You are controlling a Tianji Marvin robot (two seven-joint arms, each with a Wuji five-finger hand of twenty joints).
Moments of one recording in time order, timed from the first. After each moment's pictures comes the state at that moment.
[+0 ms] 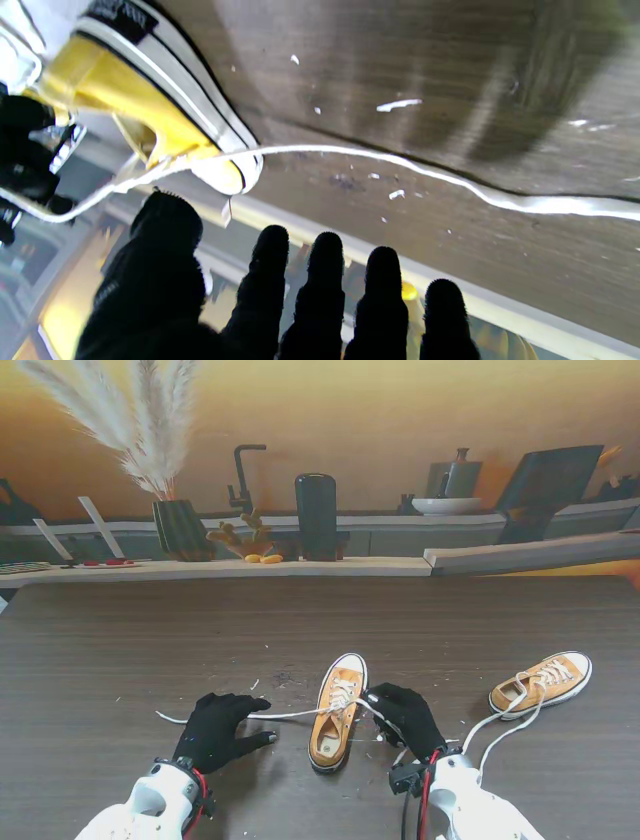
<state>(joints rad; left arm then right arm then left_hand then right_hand) 1.97 -1.10 -1.27 -1.86 0.85 0.03 0.12 -1.91 -1.21 1.20 -1.74 0.17 -0.14 -0.17 0.78 -0.19 0.04 0.05 0.51 0.04 0.27 0.34 0.50 0.13 0.25 0.46 0.35 0.18 0.29 0.53 0.02 0.22 0.42 0.54 0.38 -0.56 1.14 -0.19 0.85 0.07 0.75 0.41 1.26 -0.02 1.17 0.73 1.31 -0.09 1.71 1.51 1.15 0.38 1.81 0.95</state>
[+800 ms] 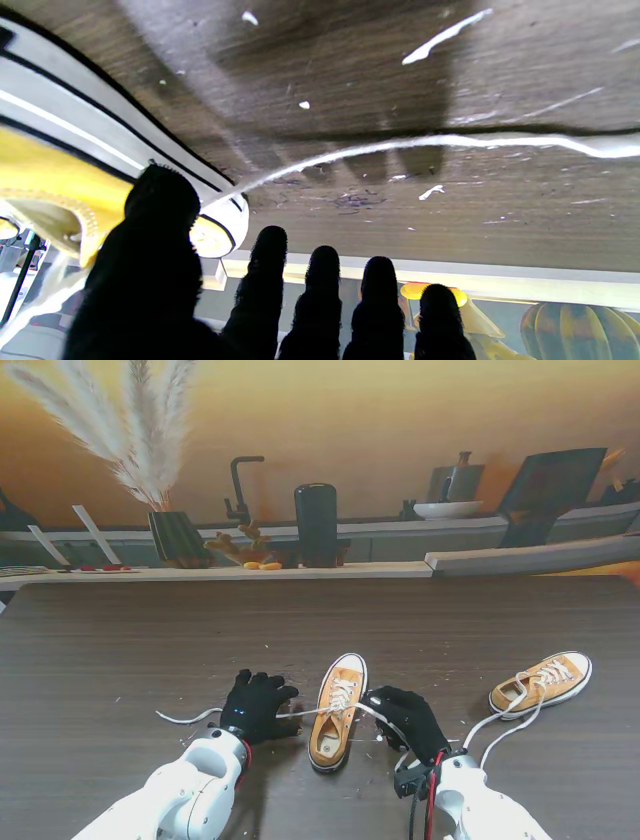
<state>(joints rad) 1.64 -1.06 -0.94 -1.72 1.04 0.28 0.02 -1.93 -1.20 1.22 -1.78 0.21 -0.10 -0.11 0.80 -0.33 0.07 0.07 0.51 0.04 0.27 0.34 0.43 0.11 0.21 0.45 0.31 0.16 0.24 0.52 0.05 0.18 0.24 0.58 0.38 -0.56 1.14 -0.19 0.85 0.07 0.73 0.42 1.26 -0.02 1.17 0.74 1.31 -0.09 1.71 1.51 1.15 0.38 1.81 0.94</state>
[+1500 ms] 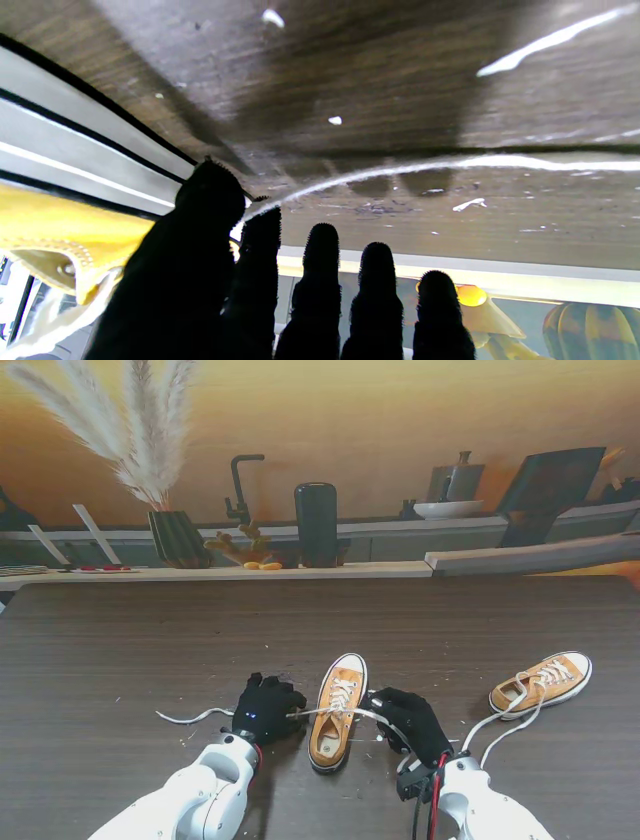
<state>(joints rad) 1.56 -1.09 -0.84 -1.59 1.00 0.28 0.18 -1.95 -1.19 1.24 -1.80 0.22 -0.10 -0.09 0.95 -0.36 0.20 0.05 0.63 -0.04 0.52 0.43 0.57 0.09 0.29 0.46 0.38 0.15 0.32 0.52 0.14 0.18 0.24 0.62 0.42 -0.55 1.13 -0.21 0.84 0.07 0.74 0.39 1.26 -0.02 1.17 0.74 1.31 -0.09 1.71 1.51 1.15 0.39 1.81 0.93</state>
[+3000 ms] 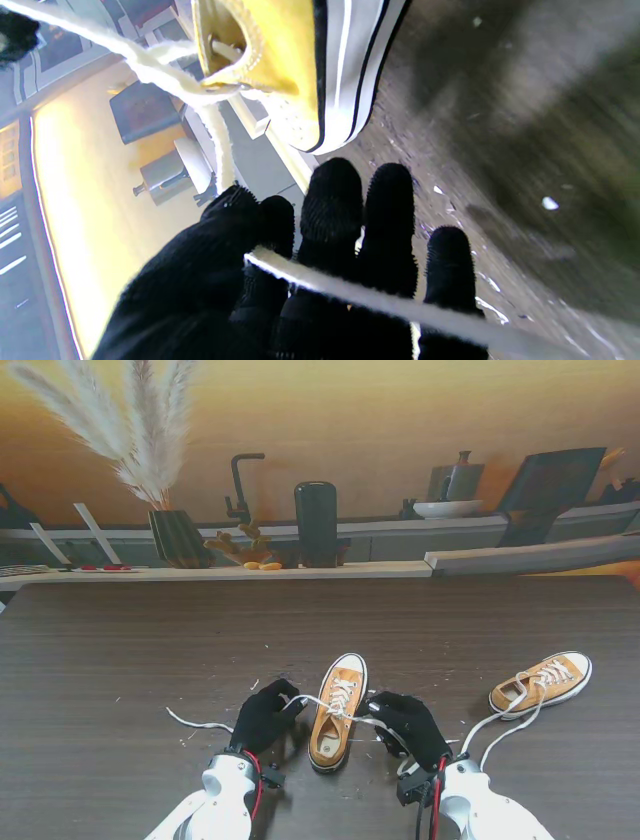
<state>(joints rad) 1.70 -1.25 -1.00 -1.49 0.32 -0.12 0.51 -1.96 -1.18 1.24 -1.80 0.24 -0.11 -0.05 0.92 -0.30 0.35 0.06 0.61 0.10 1.16 0.74 1.16 0.15 0.91 0.66 0.93 0.21 0.67 0.50 0.33 0.29 0.74 0.36 0.44 -0.53 1.10 -0.21 0.85 0.07 0.78 0.35 1.27 -0.02 1.17 0.74 1.31 -0.09 1.71 1.51 1.15 0.40 1.81 0.93</state>
